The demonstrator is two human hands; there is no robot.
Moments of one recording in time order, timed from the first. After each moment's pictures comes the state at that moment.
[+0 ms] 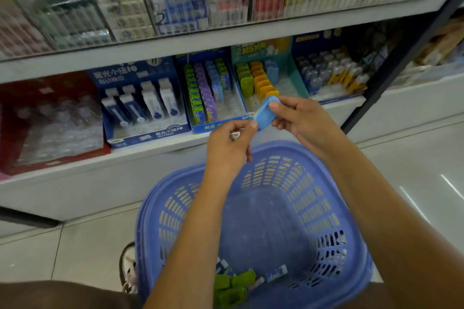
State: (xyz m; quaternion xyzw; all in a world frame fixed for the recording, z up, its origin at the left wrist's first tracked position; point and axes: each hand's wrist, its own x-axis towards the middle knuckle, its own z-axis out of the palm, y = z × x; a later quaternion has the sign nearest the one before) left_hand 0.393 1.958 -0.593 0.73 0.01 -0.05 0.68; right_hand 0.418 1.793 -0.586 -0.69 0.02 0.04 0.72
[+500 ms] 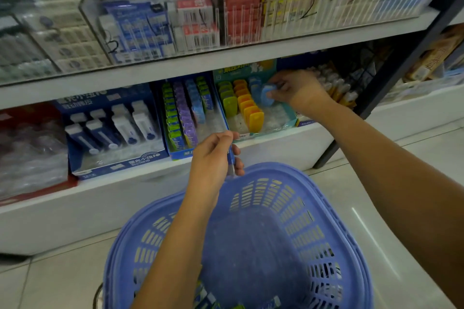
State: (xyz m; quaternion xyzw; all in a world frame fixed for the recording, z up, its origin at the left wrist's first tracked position) left_hand 0.426 1.942 -0.592 0.66 0.07 -0.12 0.74; right_hand 0.534 1.730 -0.574 -0.96 0.03 -0.04 0.27
